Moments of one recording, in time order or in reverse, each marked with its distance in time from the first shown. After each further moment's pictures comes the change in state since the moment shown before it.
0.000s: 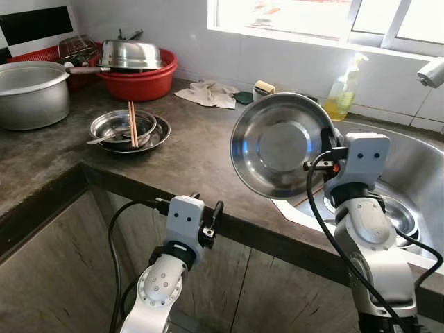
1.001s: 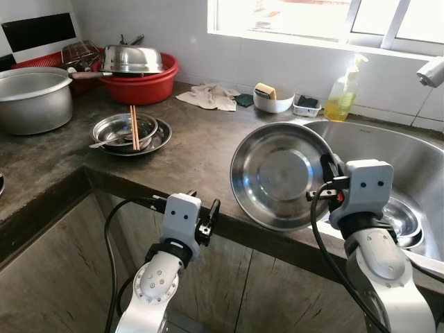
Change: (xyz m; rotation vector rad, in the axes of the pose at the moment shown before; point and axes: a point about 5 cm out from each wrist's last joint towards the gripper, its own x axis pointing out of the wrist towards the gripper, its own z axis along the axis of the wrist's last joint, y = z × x) left arm 0.003 0.004 0.004 0.025 -0.015 -0.015; right arm -0.039 -0.002 -0.011 -0.046 0.113 0.031
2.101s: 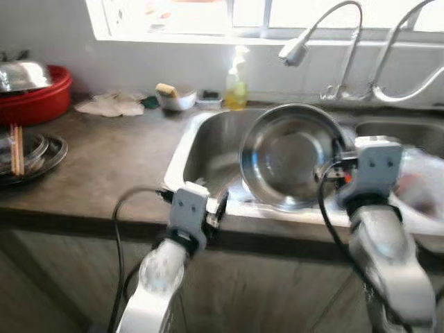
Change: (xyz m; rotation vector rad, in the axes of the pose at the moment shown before) left arm 0.006 0.001 0.004 0.018 -0.020 -0.023; right arm 0.026 0.000 0.022 -0.006 -0.046 0.003
